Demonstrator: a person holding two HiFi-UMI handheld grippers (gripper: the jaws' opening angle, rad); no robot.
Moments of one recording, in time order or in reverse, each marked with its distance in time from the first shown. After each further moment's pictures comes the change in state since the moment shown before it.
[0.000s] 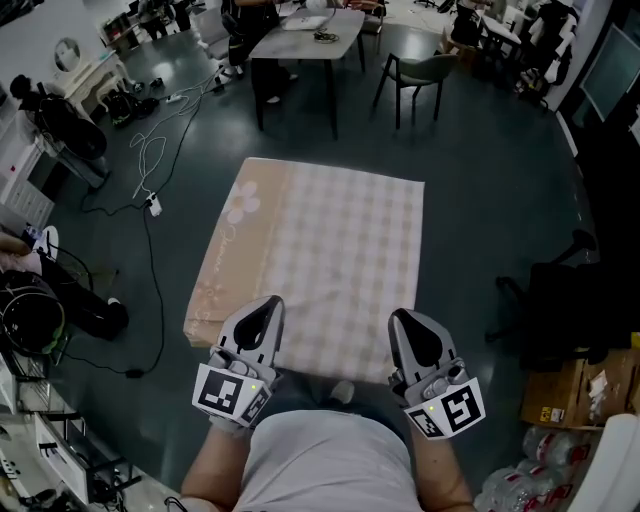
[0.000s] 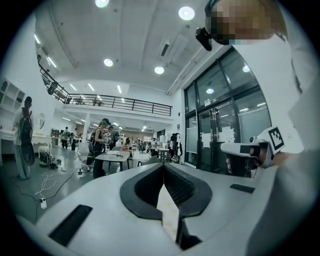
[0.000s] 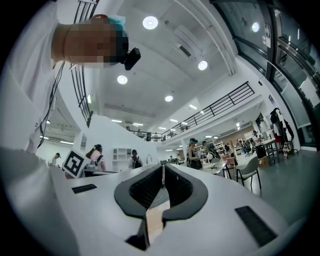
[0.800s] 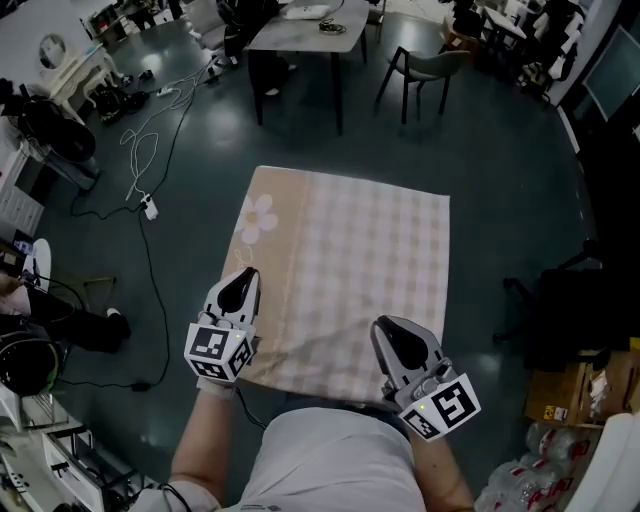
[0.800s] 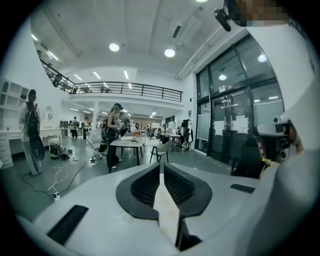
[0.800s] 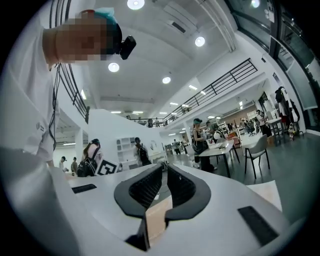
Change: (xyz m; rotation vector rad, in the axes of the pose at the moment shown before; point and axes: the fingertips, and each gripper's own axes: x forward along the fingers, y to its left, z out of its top) left arm 0.059 0.198 -0.068 -0.030 0.172 0.082; right arm 0.119 0.031 -0.065 0.095 0.193 0.044
